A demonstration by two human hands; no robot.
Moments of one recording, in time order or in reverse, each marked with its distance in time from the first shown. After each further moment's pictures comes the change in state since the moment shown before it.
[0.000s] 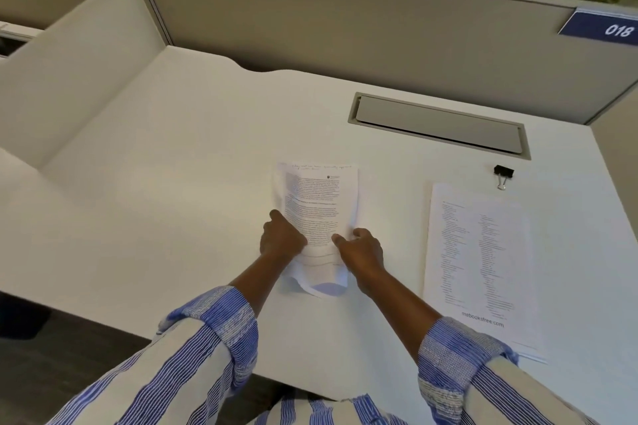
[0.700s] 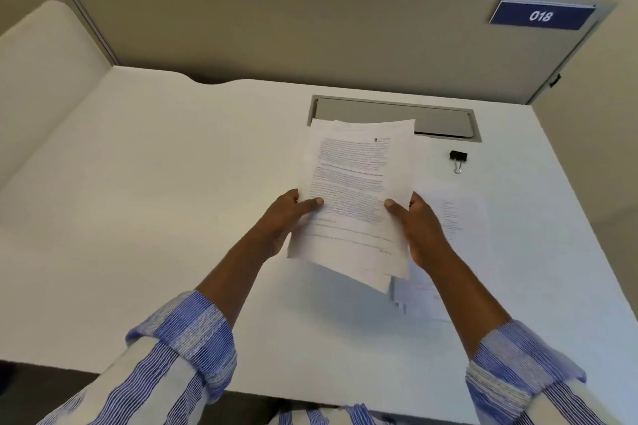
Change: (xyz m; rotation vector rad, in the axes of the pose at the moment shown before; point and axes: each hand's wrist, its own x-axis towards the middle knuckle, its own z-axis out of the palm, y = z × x) left_hand -0.035 0.078 -0.014 -0.592 -0.587 0.312; right_hand 0.010 0.015 -0.152 0.443 0.066 -0.234
